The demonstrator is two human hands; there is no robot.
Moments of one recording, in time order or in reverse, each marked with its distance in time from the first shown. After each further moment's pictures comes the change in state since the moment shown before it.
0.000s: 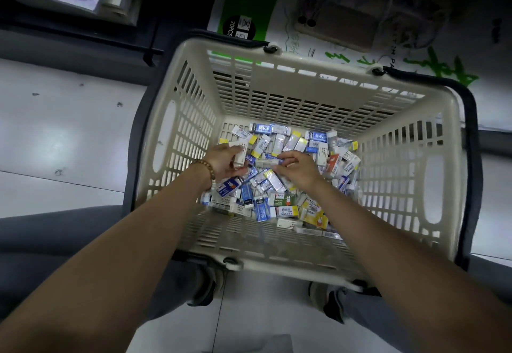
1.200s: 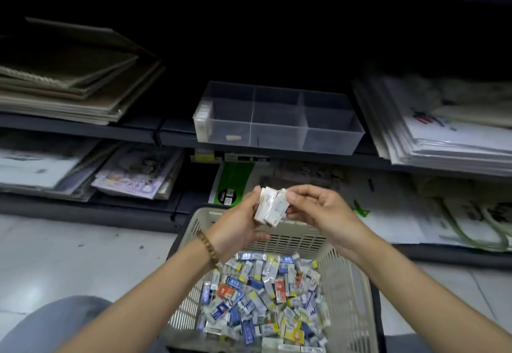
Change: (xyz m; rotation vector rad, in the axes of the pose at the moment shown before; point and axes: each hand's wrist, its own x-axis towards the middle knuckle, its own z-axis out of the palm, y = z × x) left_hand -0.284 0.117 0.084 0.123 -0.426 0.528; right_hand -0.222 -0.239 -0.149 0.497 -0.043 -0.443
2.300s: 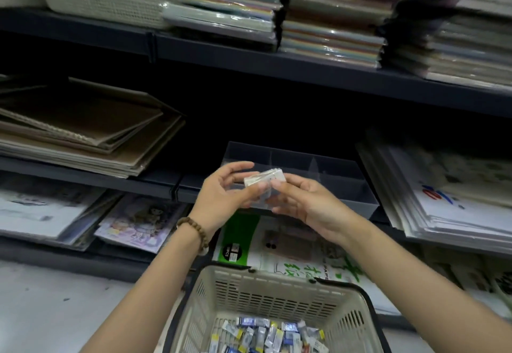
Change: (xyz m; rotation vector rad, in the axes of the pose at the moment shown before) left_hand 0.018 0.124 -0.057 0.274 0.150 0.692; right_hand 0.072 -0.107 0.060 -0.114 -0.248 -0.116
